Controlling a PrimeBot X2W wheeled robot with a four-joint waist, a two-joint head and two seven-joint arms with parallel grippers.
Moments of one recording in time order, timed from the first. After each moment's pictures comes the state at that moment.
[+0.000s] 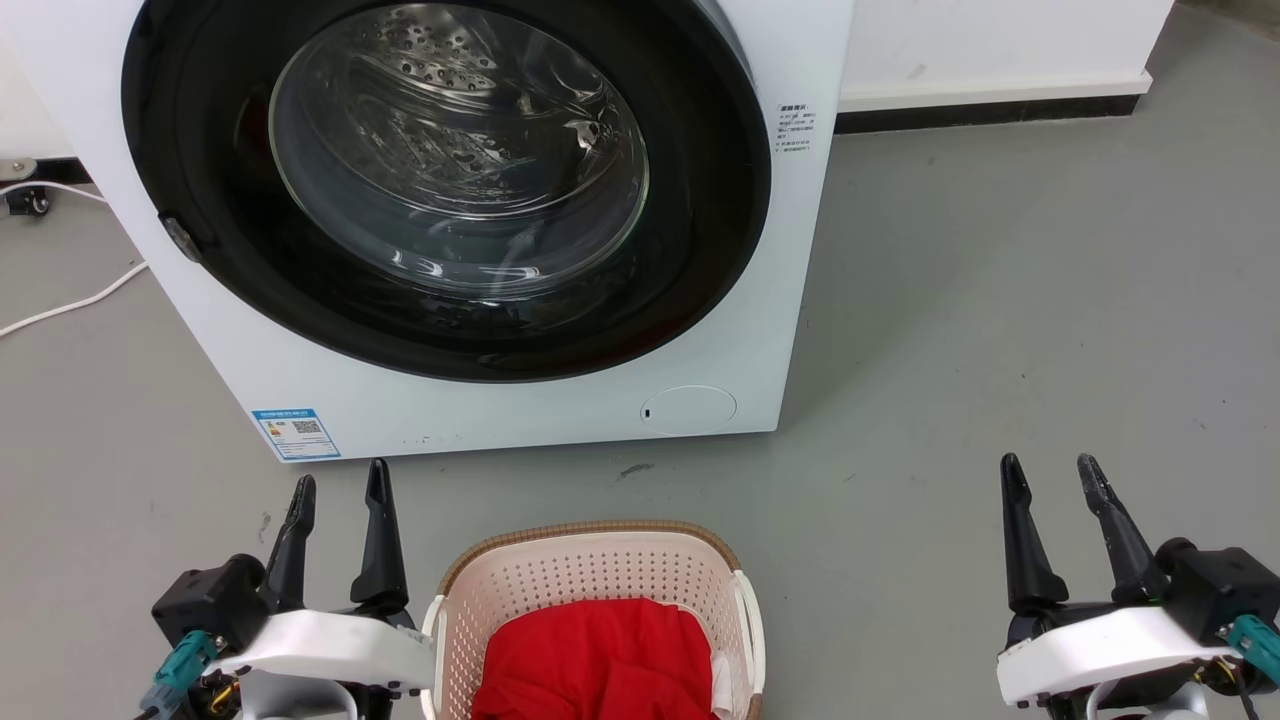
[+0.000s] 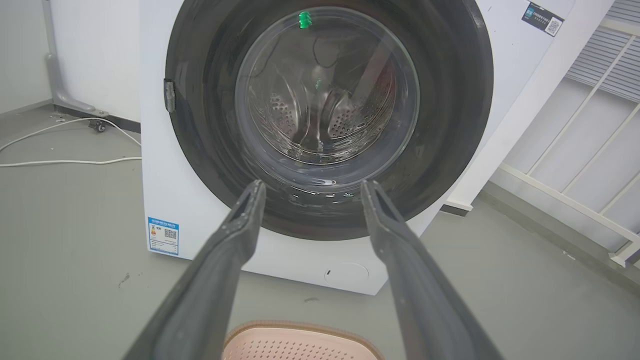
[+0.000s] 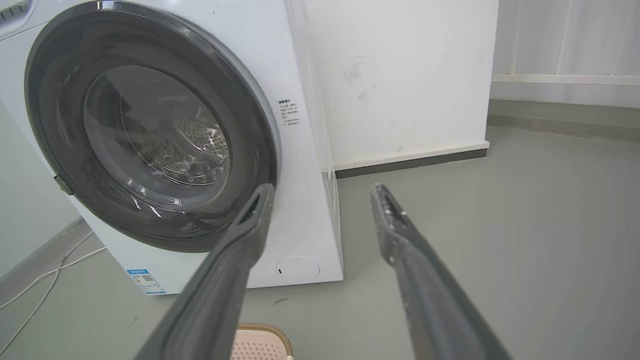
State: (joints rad) left arm -0.03 0.05 0.04 0.11 -0.38 -0.06 -0.19; right arm 0.00 -0.05 -0.01 0.08 0.23 0.13 -0.19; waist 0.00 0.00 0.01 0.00
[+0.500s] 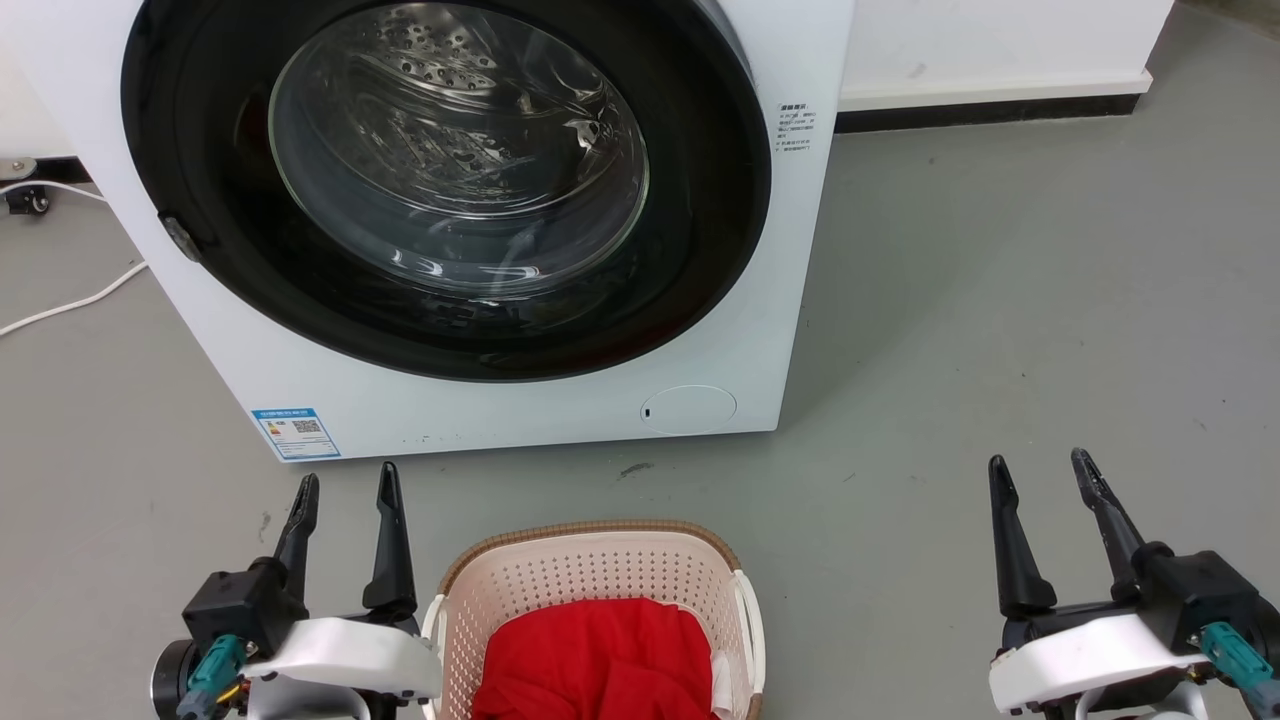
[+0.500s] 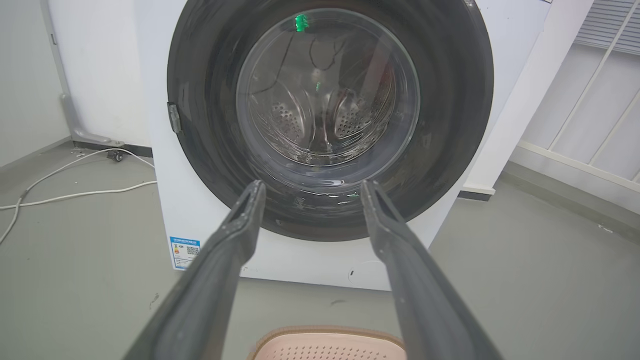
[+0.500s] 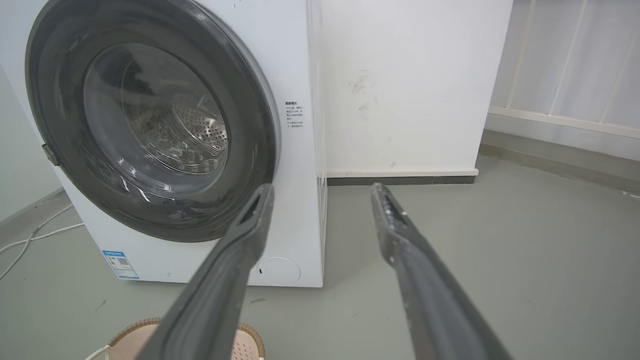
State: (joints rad) left arm -0.03 0.05 0.03 0.11 -0.24 -0.05 -0.22; right arm 0.01 -0.05 -0.01 0.06 0.08 0.13 -0.22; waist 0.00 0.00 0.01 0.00
